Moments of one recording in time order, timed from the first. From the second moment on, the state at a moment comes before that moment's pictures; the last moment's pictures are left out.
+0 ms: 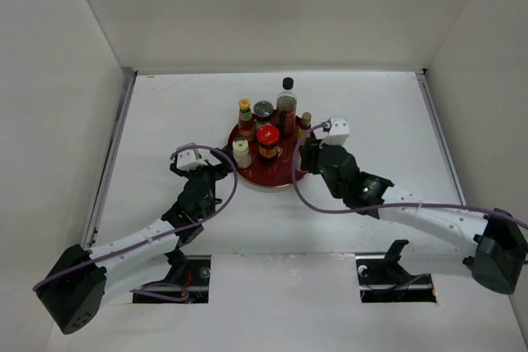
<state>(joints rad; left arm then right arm) -0.75 0.89 0.23 0.67 -0.83 -0.45 0.90 1.14 0.76 0.01 0.64 0.42</state>
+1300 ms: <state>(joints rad) -0.77 0.91 0.54 -0.02 -0.78 -0.60 0.54 0.95 0.39 0.26 0.73 0.59</state>
